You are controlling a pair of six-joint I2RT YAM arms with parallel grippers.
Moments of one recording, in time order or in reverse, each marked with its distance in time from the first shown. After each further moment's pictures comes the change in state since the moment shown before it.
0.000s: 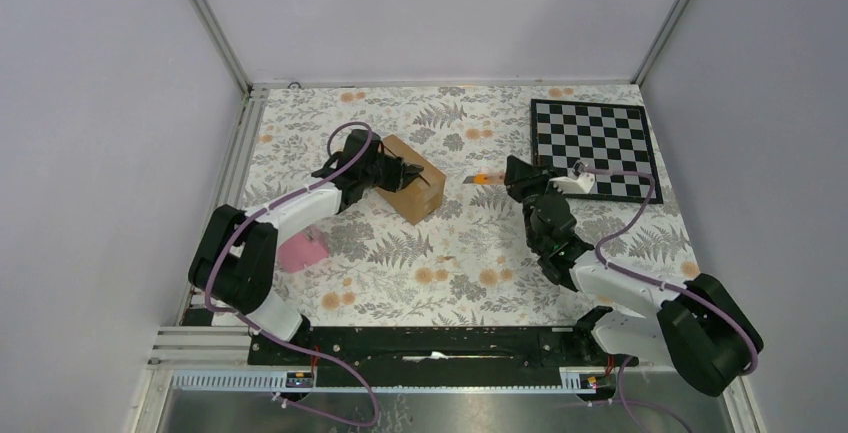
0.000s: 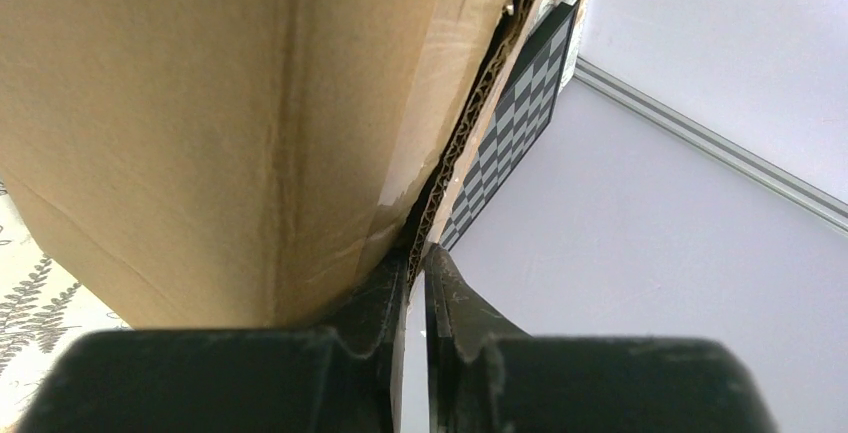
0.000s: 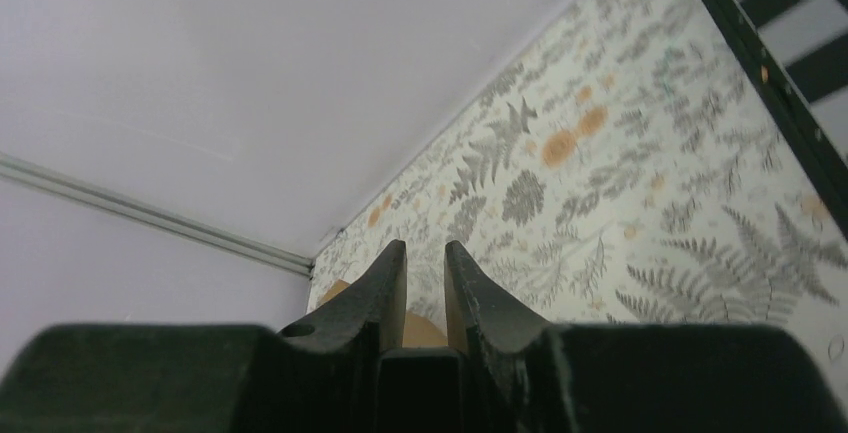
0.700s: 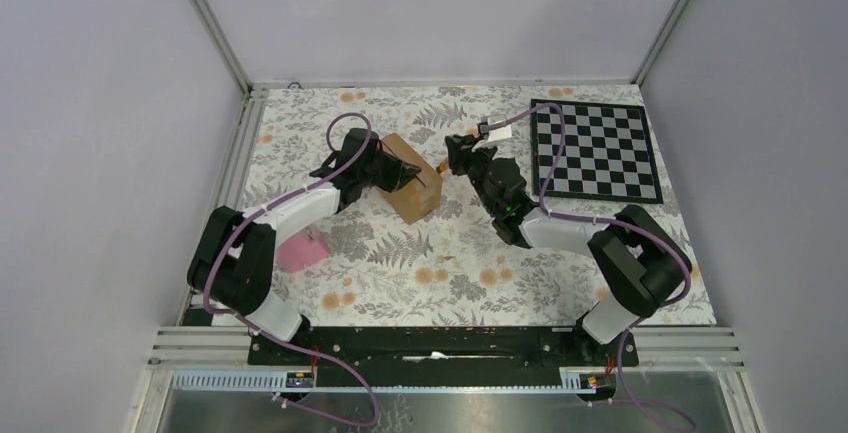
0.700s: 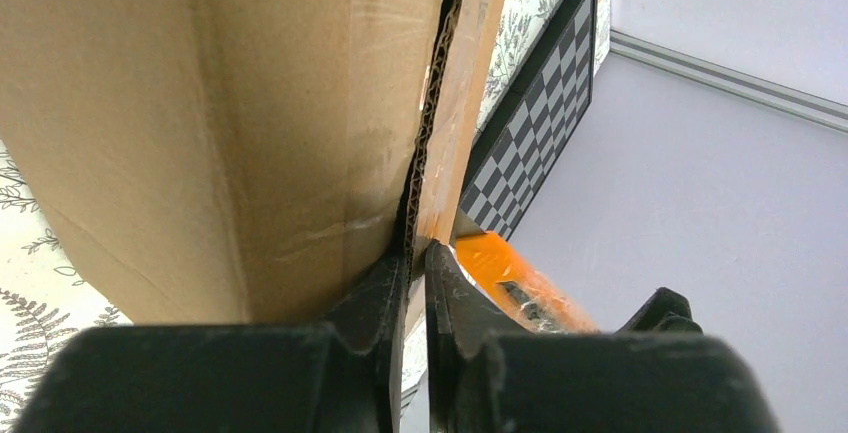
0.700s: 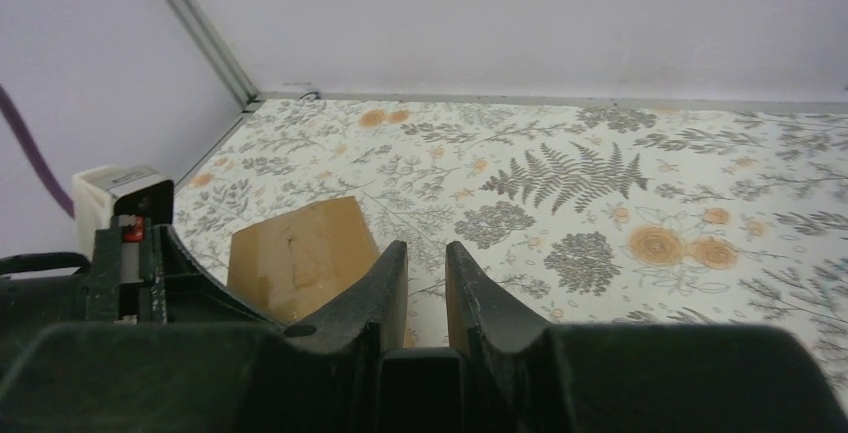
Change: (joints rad) left arm 0.002 -0.005 0.002 0.002 -0.007 0.183; right arm 0.069 0.499 0.350 0.171 -0.362 -0.608
